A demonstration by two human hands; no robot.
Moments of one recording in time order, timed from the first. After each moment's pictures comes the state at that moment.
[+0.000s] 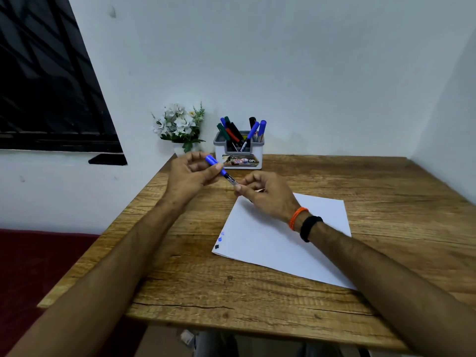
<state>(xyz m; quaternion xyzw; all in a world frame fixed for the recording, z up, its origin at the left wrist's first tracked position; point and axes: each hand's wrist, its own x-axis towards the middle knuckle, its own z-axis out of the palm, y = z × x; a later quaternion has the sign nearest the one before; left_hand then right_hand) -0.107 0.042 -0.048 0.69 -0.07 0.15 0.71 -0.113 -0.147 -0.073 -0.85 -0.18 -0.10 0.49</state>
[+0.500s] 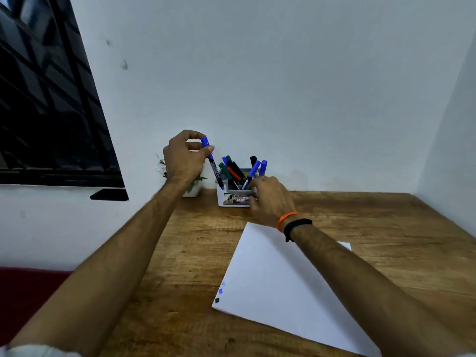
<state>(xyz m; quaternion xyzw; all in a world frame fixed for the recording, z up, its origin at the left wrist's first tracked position) -0.027 0.048 0.040 0.76 -0.04 0.36 0.54 -0.041 -0.145 -0.033 -0.95 -0.14 -0.24 0.15</state>
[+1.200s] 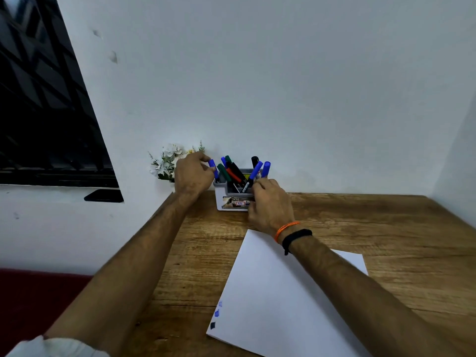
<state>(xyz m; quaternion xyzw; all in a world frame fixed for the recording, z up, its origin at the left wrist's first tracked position) 0.040 0.043 -0.005 0.88 0.02 0.32 0.34 -0.014 -0.140 -0.052 -0.94 -0.15 -0.27 0.11</state>
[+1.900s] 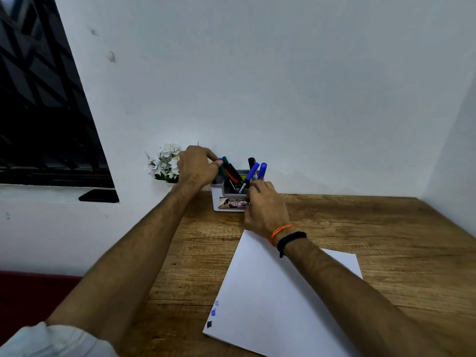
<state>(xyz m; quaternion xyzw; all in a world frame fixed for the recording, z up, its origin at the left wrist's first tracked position) 0.043 0.031 0.017 0.91 -0.01 0.29 0.29 -0.019 -0.138 -0.055 -0.94 -0.16 -0.28 0.09</state>
